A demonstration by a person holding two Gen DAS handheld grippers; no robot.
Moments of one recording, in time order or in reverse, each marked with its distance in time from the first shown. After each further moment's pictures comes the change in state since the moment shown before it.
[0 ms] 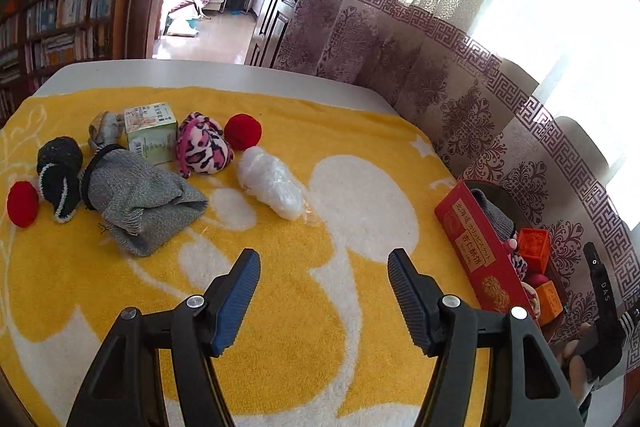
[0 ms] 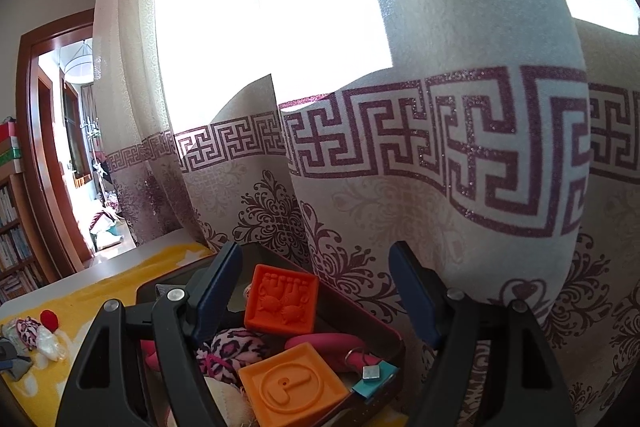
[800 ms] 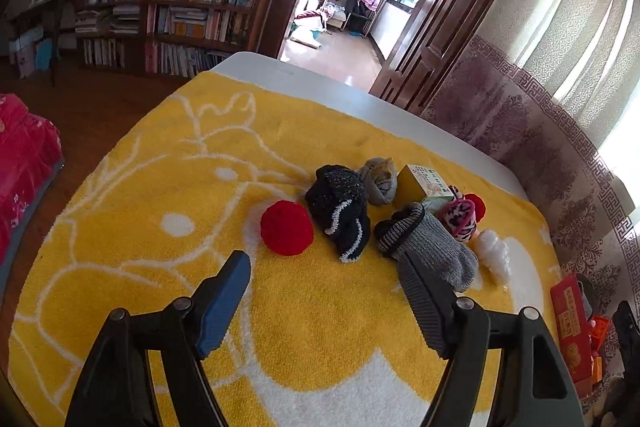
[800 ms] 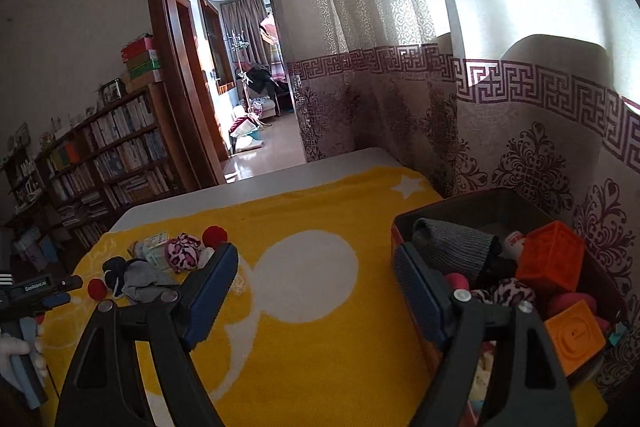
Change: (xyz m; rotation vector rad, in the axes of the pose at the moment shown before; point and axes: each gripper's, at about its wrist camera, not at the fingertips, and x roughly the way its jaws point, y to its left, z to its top) left arm -0.081 0.186 0.016 -0.261 -0.110 0.293; right arm -0.013 0.182 -0.021 -0.191 0.359 0.597
